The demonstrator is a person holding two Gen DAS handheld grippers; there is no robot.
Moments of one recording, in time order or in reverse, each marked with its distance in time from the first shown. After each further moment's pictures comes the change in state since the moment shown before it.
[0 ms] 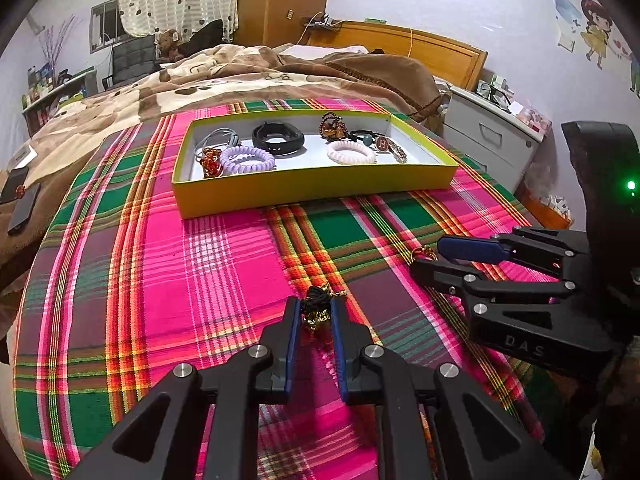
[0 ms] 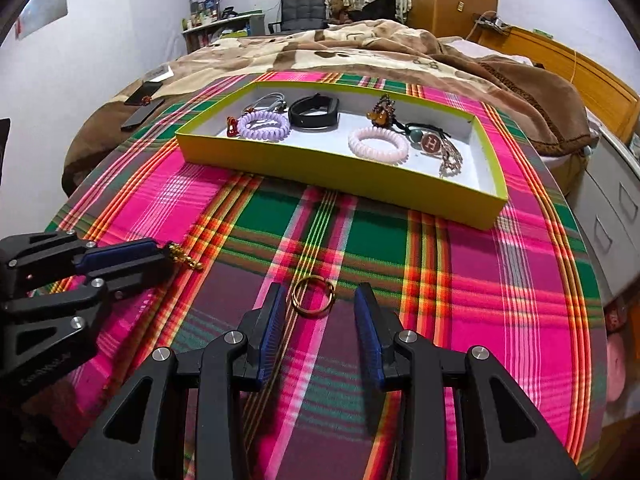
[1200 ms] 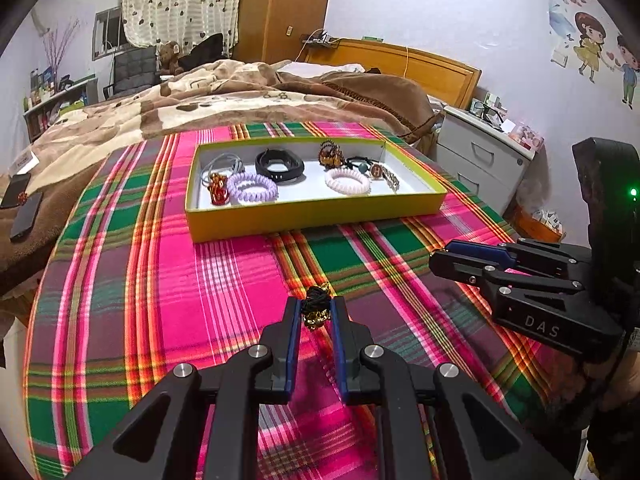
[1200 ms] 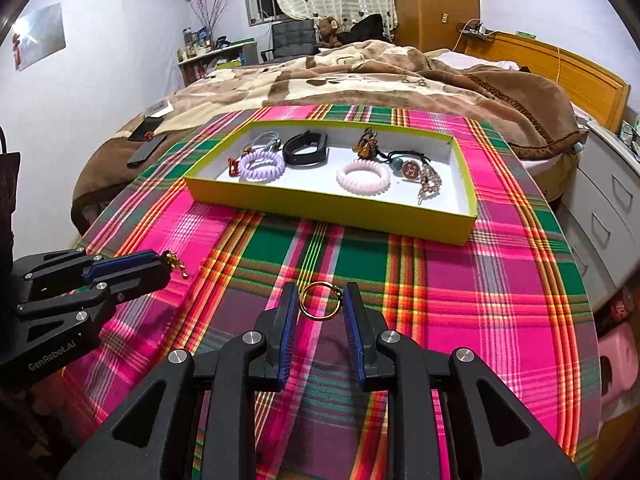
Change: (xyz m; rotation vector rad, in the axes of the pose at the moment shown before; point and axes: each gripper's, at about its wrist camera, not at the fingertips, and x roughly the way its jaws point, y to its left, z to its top) left arm -0.024 0.003 0.010 -0.003 -0.068 -0.020; right arm -0.032 -0.010 0.004 0.074 -0.095 0.020
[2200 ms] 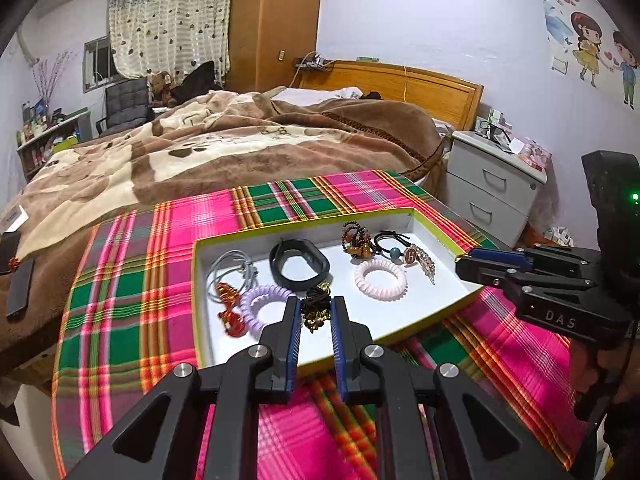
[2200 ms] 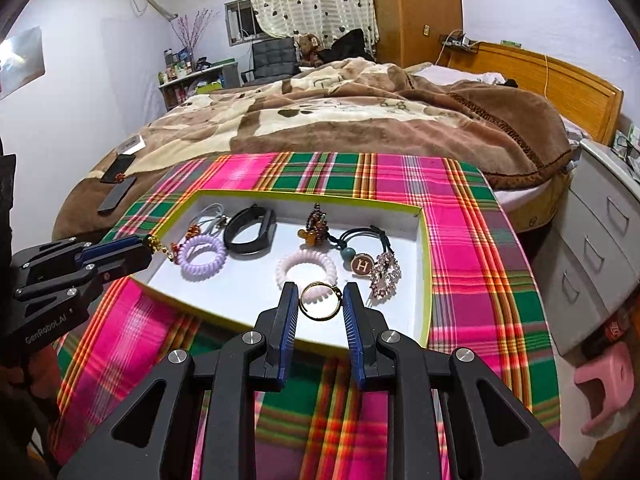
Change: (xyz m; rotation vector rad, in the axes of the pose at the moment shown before) left arm 0.051 0.024 0.096 0.062 -0.071 0.006; right arm 0.031 -0.049 0.078 0.039 -0.051 -0.037
